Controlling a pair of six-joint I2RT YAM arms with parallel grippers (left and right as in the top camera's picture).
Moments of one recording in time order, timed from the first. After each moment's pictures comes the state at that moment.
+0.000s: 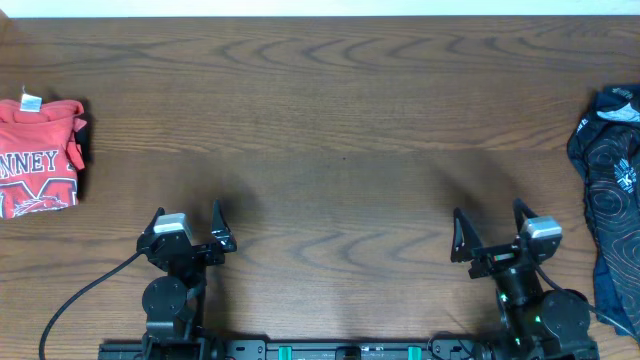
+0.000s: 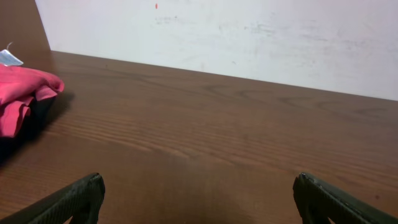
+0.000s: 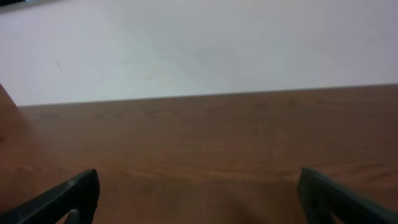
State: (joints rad) left arm -0.04 0.01 0.06 -0.19 -0.11 -0.14; right arm 0.16 0.01 0.25 -0.32 -0.06 0.20
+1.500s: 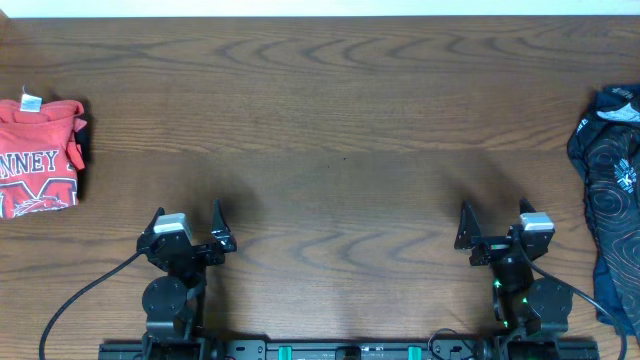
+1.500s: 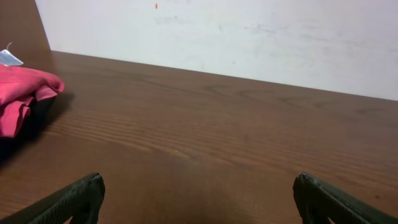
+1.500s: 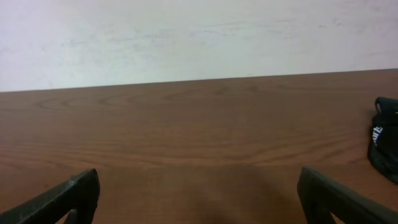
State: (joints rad) left arm -0.04 0.01 0.06 -0.19 -0.11 -0.14; right arm 0.00 0.01 0.04 -0.11 -0.09 0.11
